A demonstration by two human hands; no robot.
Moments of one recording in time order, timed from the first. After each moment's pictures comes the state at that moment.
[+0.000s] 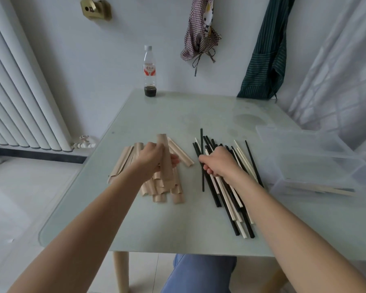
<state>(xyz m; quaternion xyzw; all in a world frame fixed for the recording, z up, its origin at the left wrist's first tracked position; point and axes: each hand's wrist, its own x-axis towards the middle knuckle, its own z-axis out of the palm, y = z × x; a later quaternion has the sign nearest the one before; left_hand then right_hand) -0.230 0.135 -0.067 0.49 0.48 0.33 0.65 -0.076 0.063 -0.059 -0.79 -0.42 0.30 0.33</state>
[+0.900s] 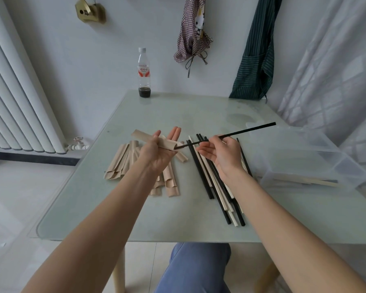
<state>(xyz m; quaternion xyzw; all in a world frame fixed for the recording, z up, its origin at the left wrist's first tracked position) -0.210 0.110 -0.047 0.07 0.21 0.46 0.86 -0.084 0.034 -0.045 -0.55 -0.27 0.37 0.70</state>
